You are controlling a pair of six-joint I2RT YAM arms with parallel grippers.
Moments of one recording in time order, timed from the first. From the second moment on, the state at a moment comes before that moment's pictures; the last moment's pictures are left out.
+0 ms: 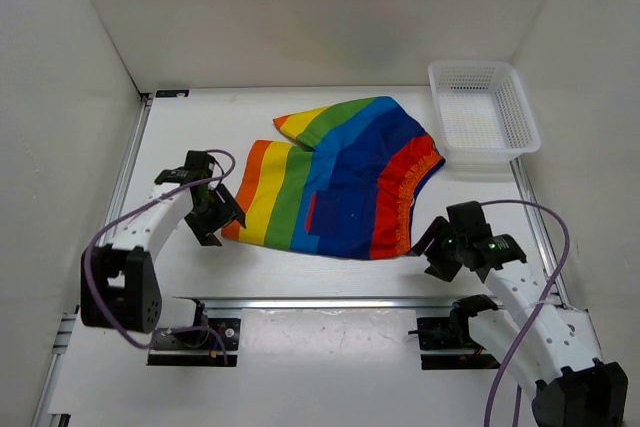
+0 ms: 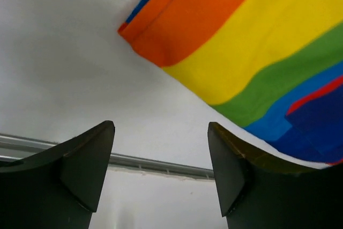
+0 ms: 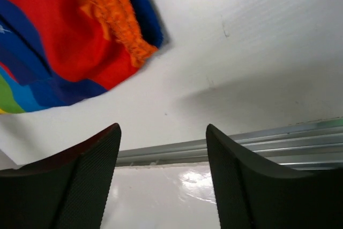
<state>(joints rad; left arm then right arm) -0.12 1.32 0.91 -0.92 0.09 -0.72 0.30 0.76 0.56 -0.87 -0.11 0.92</state>
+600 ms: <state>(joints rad) -0.12 1.71 0.98 -0.80 0.10 -0.68 0.30 1.07 0.48 -0.54 -0.16 0.93</state>
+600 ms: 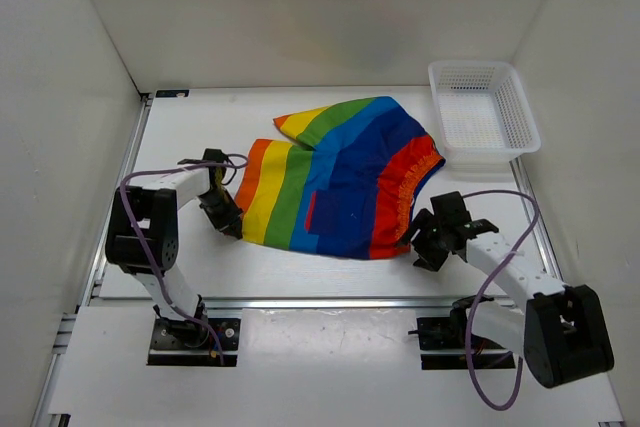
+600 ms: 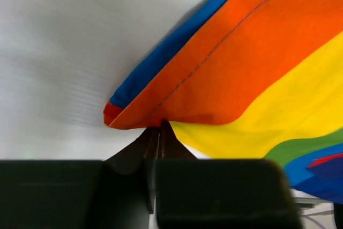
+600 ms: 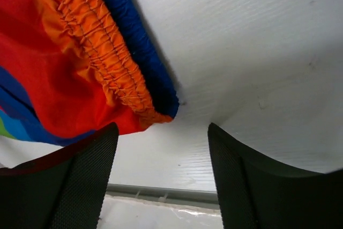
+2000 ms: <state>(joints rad) -0.05 1.12 2.33 -1.09 0.12 -0.65 0.37 0.93 1.92 -0.85 -0.27 0.33</state>
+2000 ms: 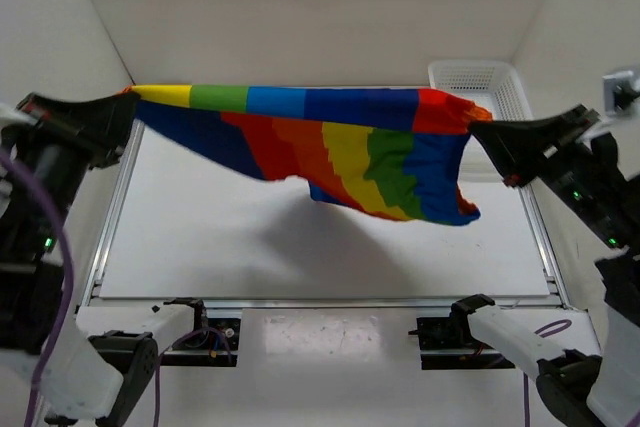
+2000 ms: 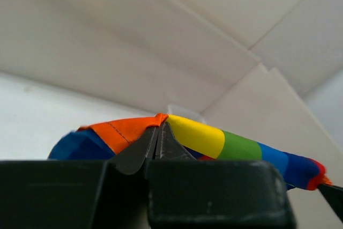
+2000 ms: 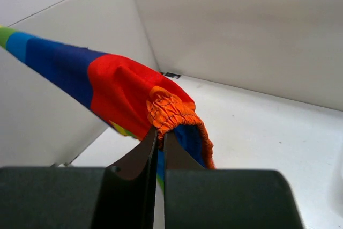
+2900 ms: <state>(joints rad) -0.03 1.79 2.31 -0.97 0.13 -0.64 0.37 1.44 1.61 -0.74 0.01 0.33</state>
